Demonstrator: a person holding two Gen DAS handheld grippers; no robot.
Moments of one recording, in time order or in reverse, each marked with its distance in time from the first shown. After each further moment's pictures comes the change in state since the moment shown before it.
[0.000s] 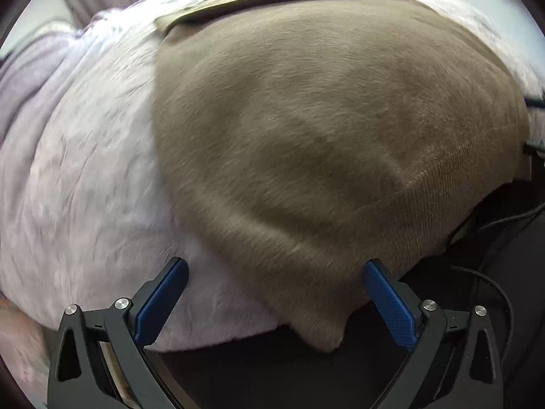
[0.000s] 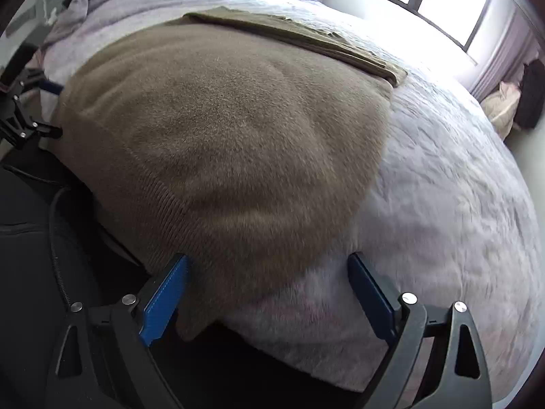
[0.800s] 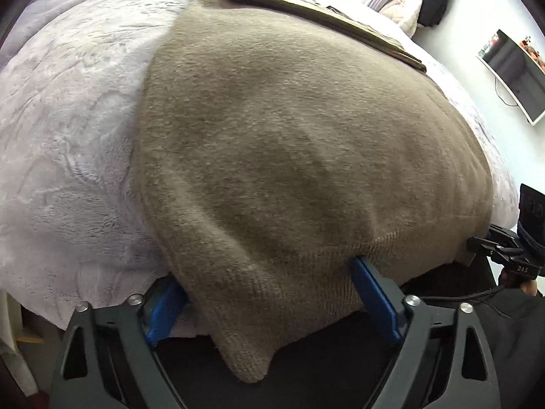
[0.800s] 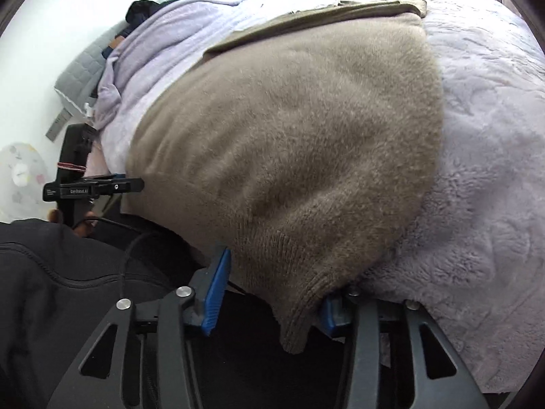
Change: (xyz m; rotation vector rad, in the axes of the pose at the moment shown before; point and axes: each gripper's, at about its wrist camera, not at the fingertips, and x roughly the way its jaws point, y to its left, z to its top) left arm 0.004 0.008 -0.034 -0.343 -0.072 -0.312; right arm 0.028 -0.016 -0.021 0.313 -0.049 0.481
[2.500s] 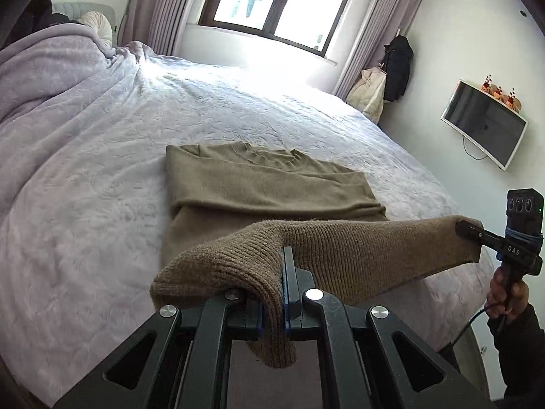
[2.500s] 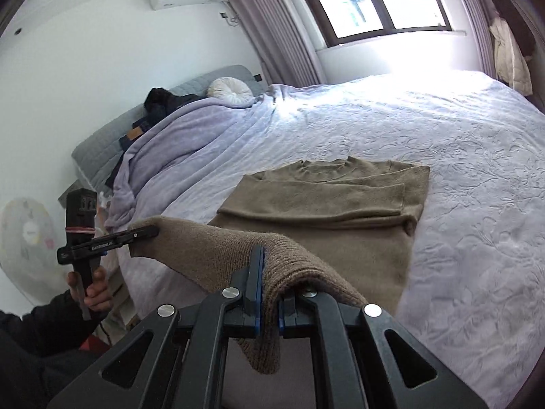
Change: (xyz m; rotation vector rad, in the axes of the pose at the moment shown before) left arm -0.136 0.017 0.134 0.093 -0.372 -0.061; right arm -0.094 0.010 0.170 -0.038 -0.382 0.009
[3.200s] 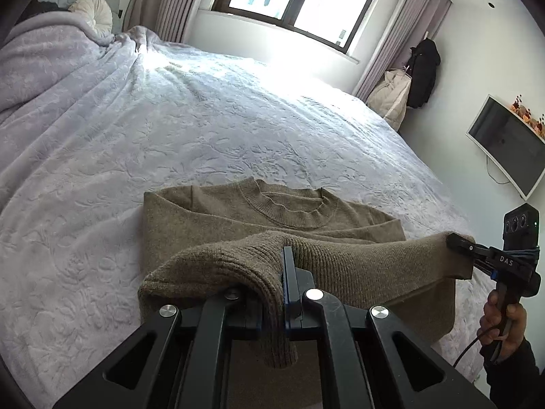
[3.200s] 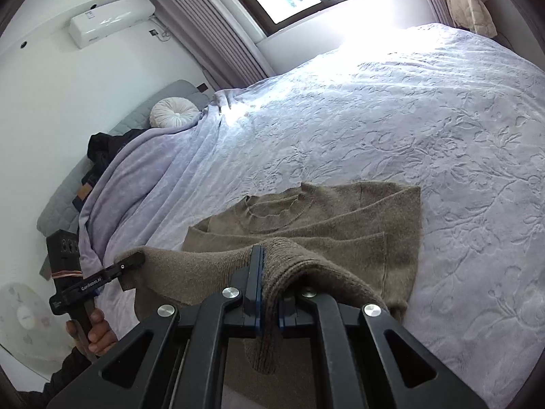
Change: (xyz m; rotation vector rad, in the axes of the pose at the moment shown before) left arm 0.125 0.027 0.110 -0.077 0.058 0.022; right arm 0.110 -0.102 0.098 0.258 0.022 -0.076
